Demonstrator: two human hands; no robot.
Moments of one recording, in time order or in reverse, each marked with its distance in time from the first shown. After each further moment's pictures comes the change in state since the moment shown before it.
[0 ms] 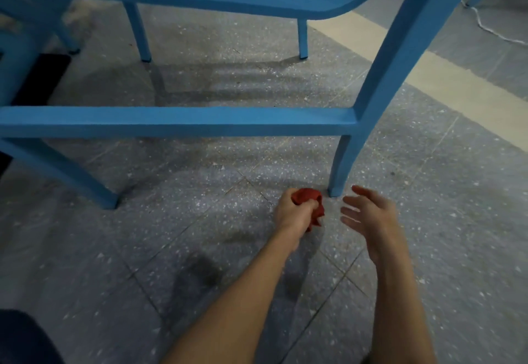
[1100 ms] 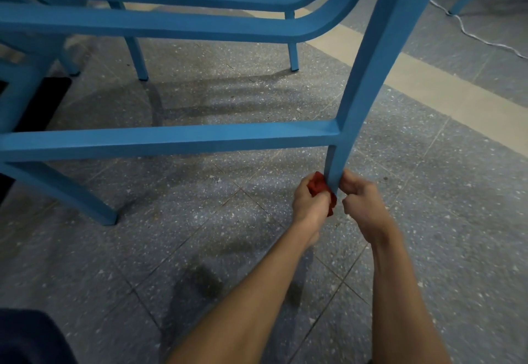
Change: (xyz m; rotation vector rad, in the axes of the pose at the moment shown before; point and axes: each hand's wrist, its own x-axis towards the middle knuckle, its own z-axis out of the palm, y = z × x) left_hand -0.013 0.038 0.034 -0.140 -0.108 0.086; right_hand 0.013 -0.030 0.004 -0.234 -0.366 -0.362
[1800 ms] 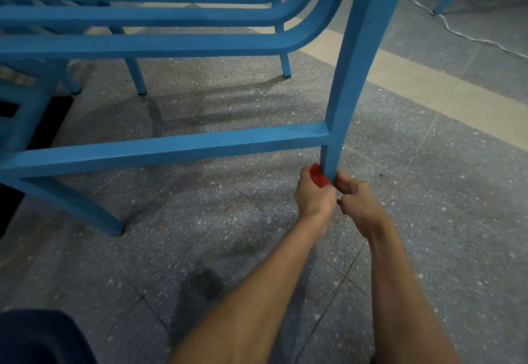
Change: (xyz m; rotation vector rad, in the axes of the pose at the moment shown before) left_hand -0.016 0.019 0.013 0.178 0.121 0.077; right_hand -0.004 -0.001 -0.003 0.056 -0.037 0.022
